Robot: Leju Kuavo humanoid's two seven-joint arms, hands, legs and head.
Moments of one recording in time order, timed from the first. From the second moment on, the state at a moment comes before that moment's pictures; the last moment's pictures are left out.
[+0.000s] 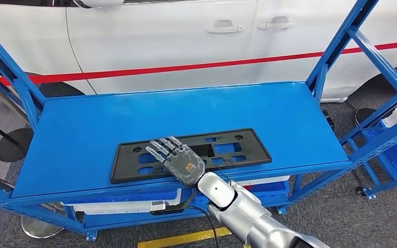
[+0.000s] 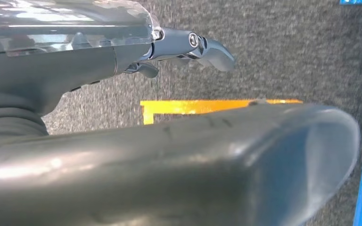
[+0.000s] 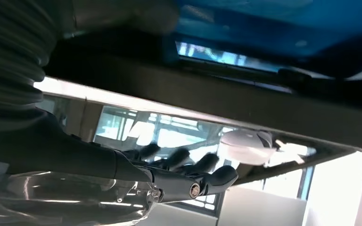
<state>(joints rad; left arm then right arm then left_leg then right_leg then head) -0.08 -0.09 1.27 -0.22 -0.98 0.10 -0.29 -0.64 0.18 0.91 -0.63 1.46 -0.61 -0.15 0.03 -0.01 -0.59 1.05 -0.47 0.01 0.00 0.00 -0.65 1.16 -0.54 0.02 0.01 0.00</state>
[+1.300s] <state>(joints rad) -0.09 -0.09 1.29 -0.21 -0.89 -0.04 -0.51 -0.61 0.13 0.72 -0.86 0.81 -0.57 -0.50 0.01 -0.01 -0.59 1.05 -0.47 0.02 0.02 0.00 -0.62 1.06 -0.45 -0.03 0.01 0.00</state>
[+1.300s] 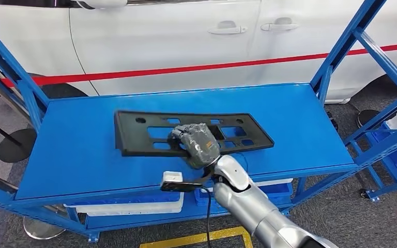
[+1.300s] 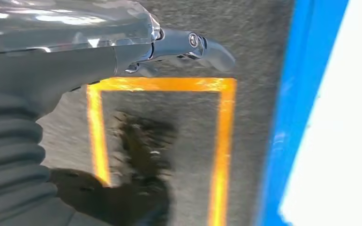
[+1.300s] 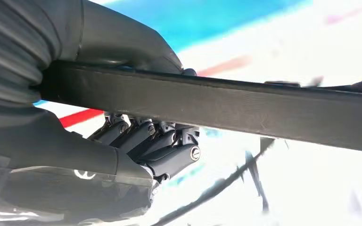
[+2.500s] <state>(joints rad) -0.07 -0.10 1.28 -0.21 -0.99 0.02 -0.26 -0.25 -0.14 0.35 -1.87 -0.46 0.51 -0.58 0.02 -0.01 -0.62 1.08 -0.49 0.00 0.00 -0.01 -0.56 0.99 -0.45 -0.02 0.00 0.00</state>
